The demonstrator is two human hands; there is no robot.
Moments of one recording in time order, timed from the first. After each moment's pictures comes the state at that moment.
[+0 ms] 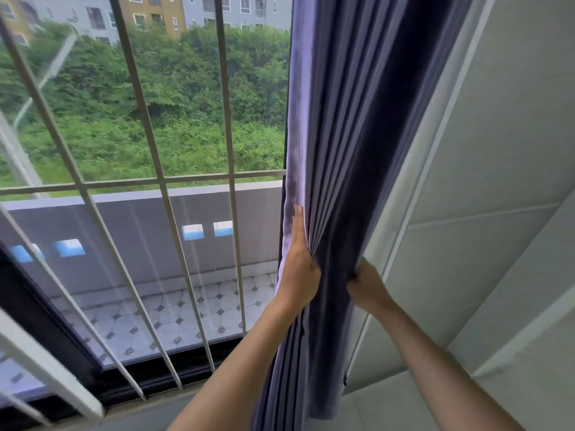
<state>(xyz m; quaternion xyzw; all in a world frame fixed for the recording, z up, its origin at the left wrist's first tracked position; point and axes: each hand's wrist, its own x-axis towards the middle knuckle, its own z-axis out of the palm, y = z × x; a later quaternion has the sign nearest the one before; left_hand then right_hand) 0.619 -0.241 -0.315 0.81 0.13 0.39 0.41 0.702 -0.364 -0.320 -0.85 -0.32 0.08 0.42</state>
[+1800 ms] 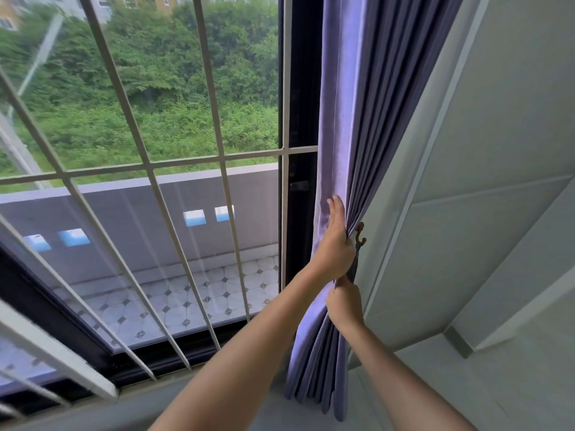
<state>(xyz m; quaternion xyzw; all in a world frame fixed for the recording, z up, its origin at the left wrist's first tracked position) 0.658 -0.280 -0.293 0.85 0.16 0.14 0.49 0.675 -0.342 -0.402 -0.87 -0.14 0.15 0.46</state>
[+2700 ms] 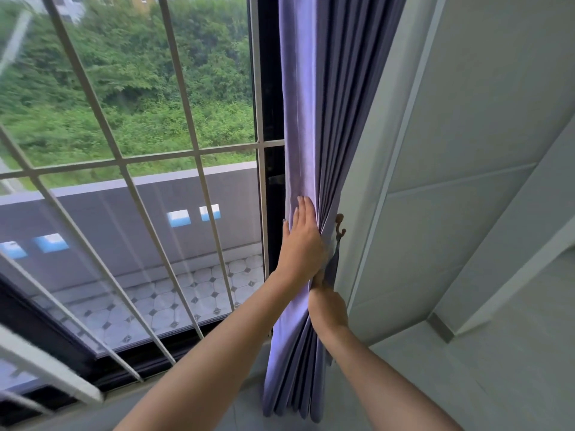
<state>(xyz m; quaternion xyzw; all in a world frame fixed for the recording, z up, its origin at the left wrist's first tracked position) 0.641 -0.282 -0.306 0.92 0.19 0.19 0.29 0.650 -0.364 -0.407 -0.95 -0.31 -0.01 0.12</state>
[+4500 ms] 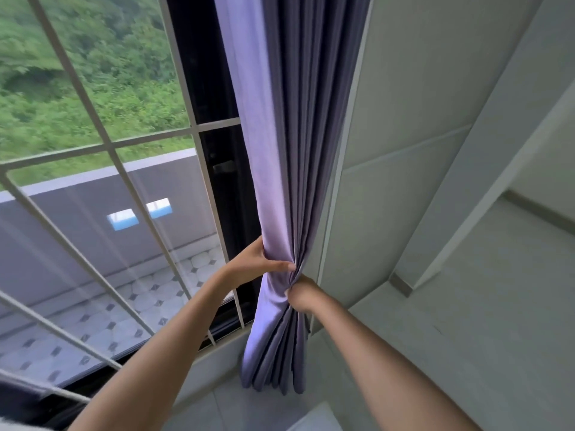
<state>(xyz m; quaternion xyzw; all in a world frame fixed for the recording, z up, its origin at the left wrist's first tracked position) 0.653 -0.234 -0.368 0.79 0.08 -0.05 0.60 0.682 -0.375 -0.395 -0.90 -0.19 0.32 0.24</state>
